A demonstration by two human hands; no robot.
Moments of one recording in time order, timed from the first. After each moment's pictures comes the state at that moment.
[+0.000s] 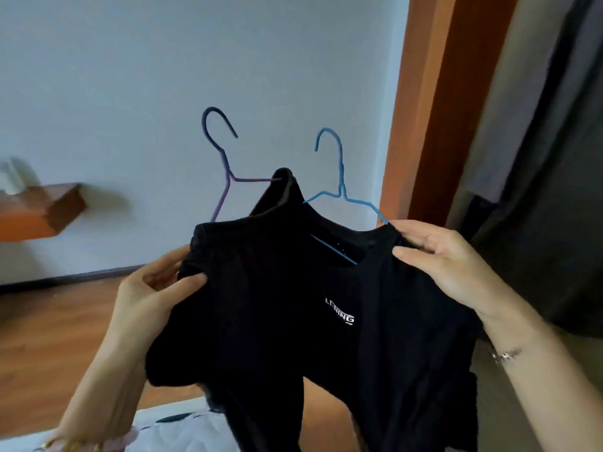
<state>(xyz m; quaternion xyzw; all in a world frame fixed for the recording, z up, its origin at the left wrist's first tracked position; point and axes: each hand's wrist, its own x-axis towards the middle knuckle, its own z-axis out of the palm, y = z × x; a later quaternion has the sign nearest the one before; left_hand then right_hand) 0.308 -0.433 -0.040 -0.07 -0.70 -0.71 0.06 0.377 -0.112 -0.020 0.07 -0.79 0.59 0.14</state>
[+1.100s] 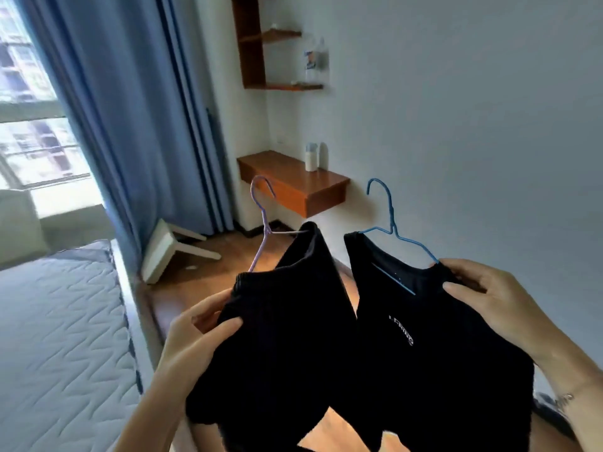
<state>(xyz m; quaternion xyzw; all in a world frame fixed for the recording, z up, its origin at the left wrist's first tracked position) -0.077 -0.539 -0.082 0.32 -0.66 -0.59 0.35 -0.353 -0.296 -0.049 0.40 -0.75 0.52 -0.12</state>
